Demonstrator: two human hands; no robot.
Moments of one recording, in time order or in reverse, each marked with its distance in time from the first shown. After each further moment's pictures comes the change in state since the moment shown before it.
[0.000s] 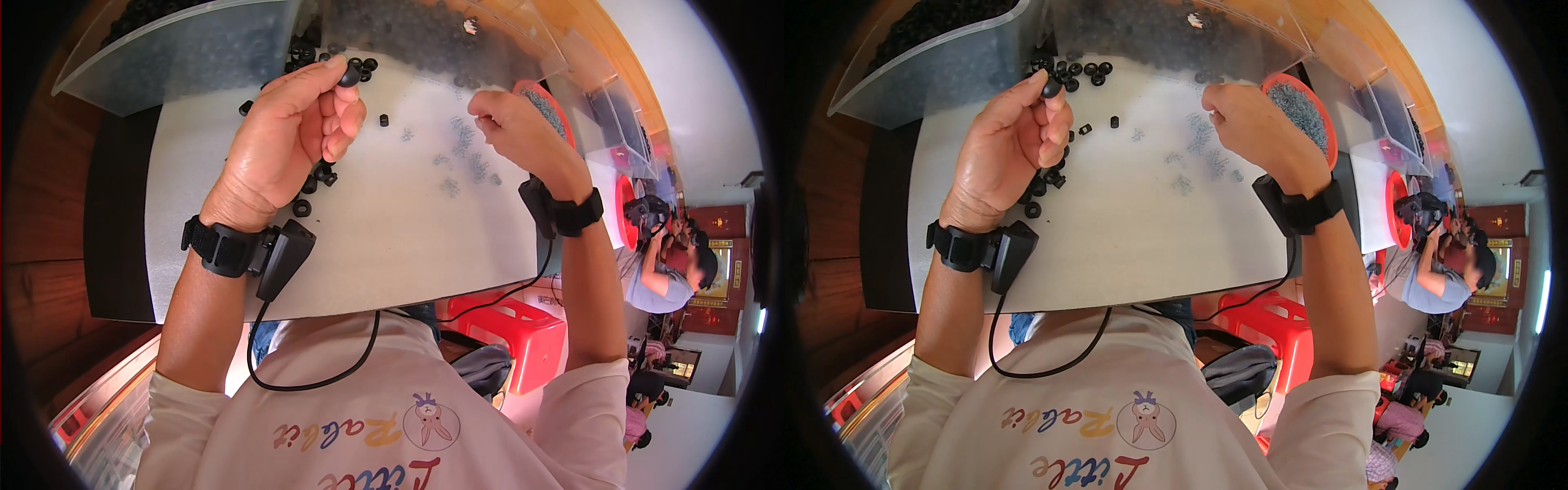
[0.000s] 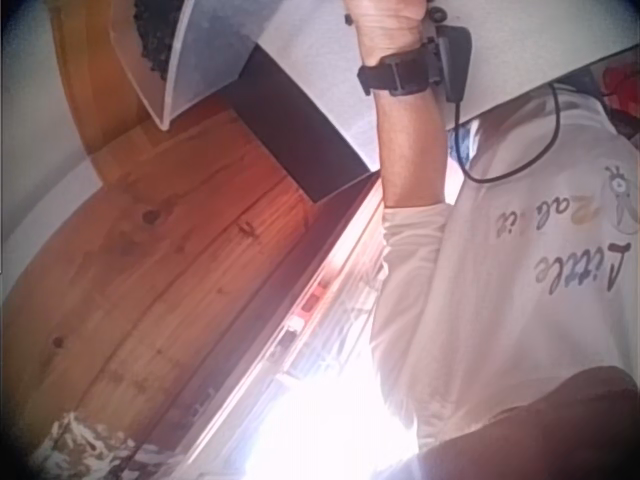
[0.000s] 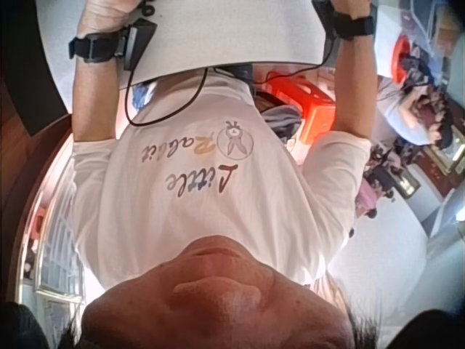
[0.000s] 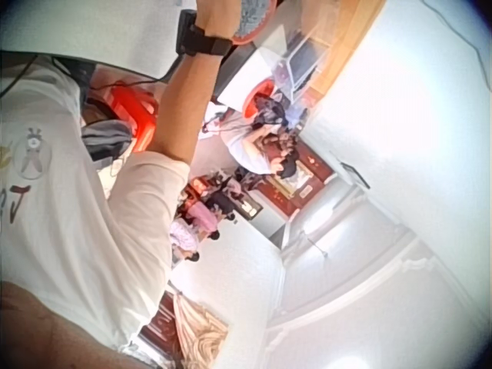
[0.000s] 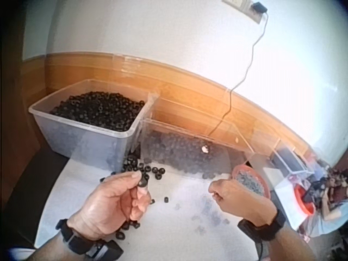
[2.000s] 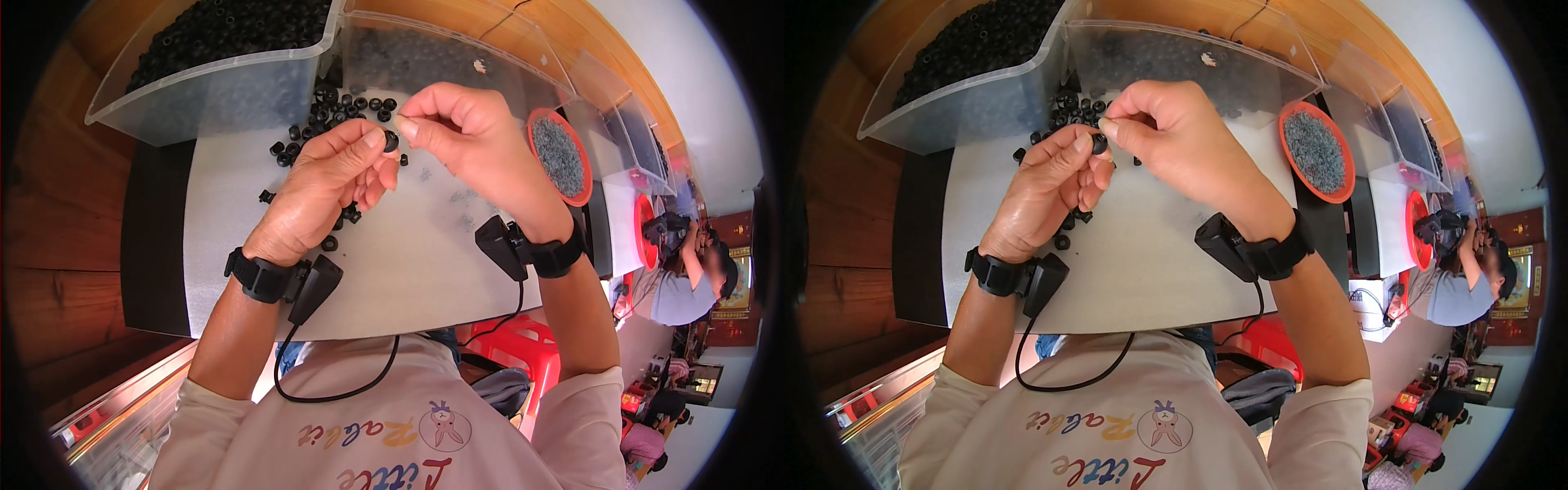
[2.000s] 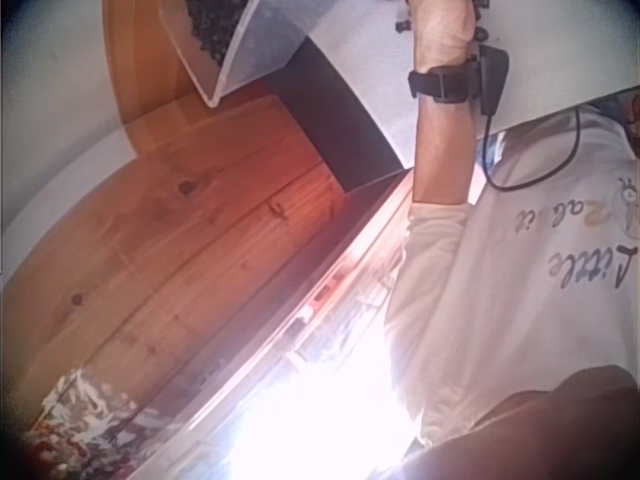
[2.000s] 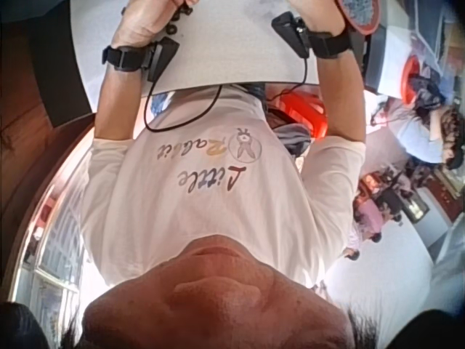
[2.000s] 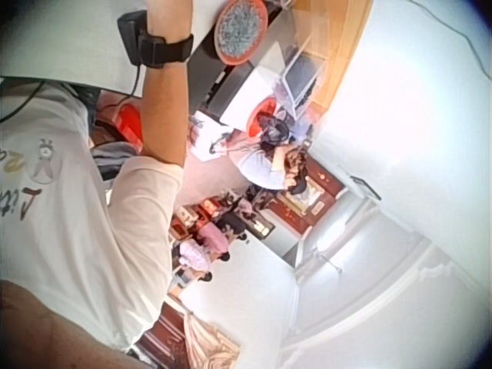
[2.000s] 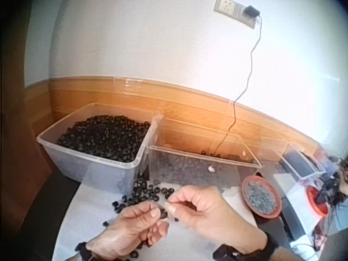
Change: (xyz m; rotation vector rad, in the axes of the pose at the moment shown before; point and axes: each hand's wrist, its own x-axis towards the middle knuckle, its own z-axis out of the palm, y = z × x) left_hand -0.001 -0.001 0.005 0.133 -0.022 -0.053; right_hand 0.032 -0.120 -0.013 0.787 0.120 -0.055
